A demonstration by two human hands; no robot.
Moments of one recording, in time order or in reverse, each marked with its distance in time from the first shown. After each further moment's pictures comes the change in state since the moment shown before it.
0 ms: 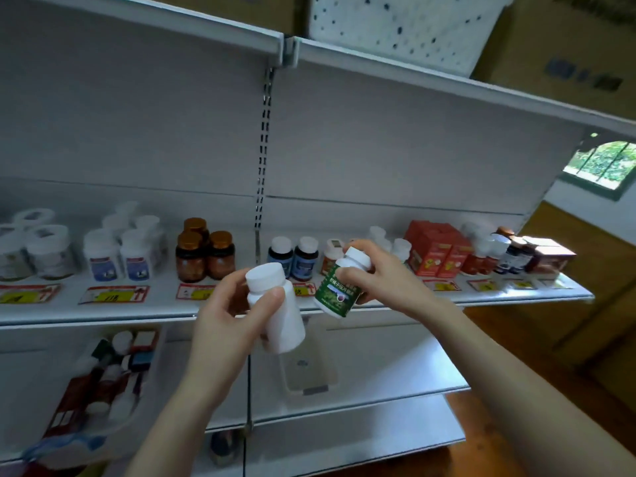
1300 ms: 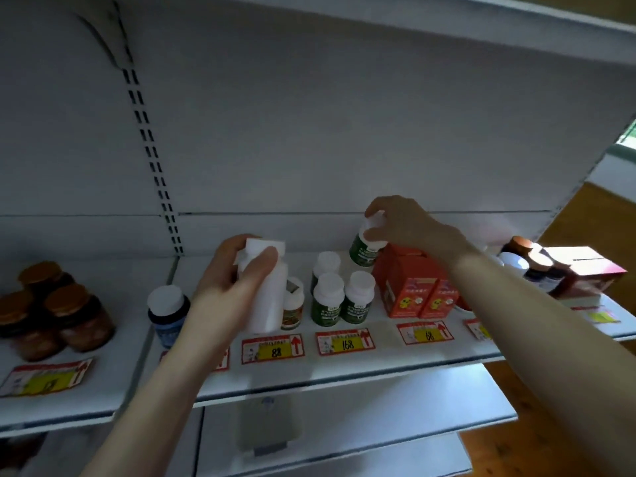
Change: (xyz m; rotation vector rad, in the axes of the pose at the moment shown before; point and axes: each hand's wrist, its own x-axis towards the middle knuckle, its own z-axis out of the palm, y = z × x) left_hand 0.147 -0.034 0.187 0.116 -0.039 -0.109; right_hand 0.209 0.135 -0.186 -0.595 0.027 -0.002
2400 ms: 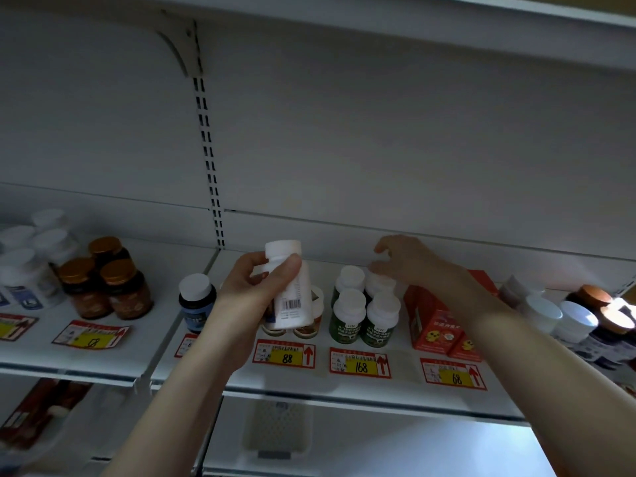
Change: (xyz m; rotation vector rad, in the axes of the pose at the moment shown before) left_hand -0.004 0.000 0.018 -0.171 0.103 -0.167; right_hand 0.021 -0.003 0.037 -0.069 -0.167 -0.166
